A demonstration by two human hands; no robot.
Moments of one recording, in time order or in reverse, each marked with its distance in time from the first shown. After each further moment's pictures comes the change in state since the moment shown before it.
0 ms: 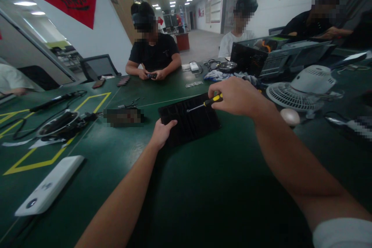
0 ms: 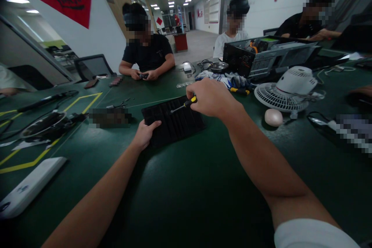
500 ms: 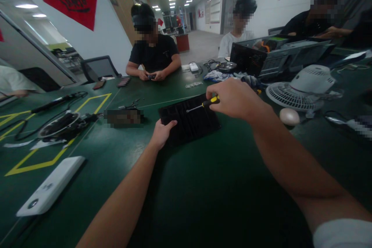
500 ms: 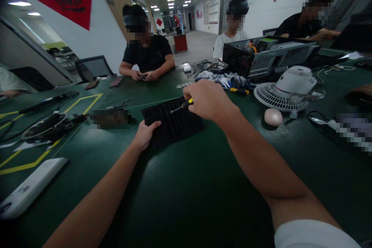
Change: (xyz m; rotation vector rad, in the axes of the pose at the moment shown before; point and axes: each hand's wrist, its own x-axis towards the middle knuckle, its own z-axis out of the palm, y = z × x) left_hand 0.000 -0.001 0.000 0.004 0.004 -0.006; right_hand -0.005 -0.011 0.000 -0.004 0.029 0.021
